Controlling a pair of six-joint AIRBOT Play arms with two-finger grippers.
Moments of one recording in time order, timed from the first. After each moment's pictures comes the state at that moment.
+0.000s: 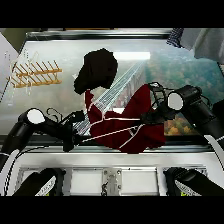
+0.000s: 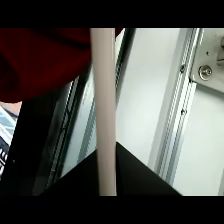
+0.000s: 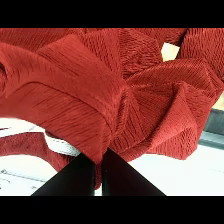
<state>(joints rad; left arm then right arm) -0.14 -0.95 0.67 0.98 -1.44 -0.38 0.42 -1.10 1.11 -1.45 1.47 1.83</state>
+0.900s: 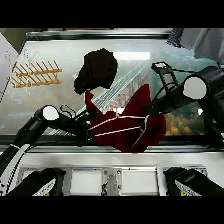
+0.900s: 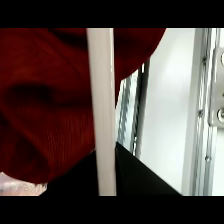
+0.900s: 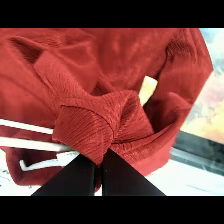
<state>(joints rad) -0.32 -1.04 0.74 0.87 -1.27 -0.31 0.45 -1.10 1.40 -1.51 1.60 1.75</state>
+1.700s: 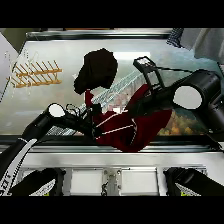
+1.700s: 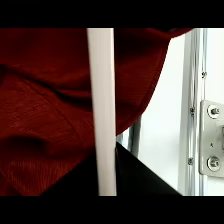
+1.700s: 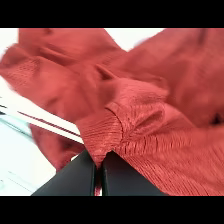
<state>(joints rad) -0.36 -1.13 0.75 0.71 -1.20 -0.27 0.64 -1.10 1.45 -1.46 1.44 1.75</state>
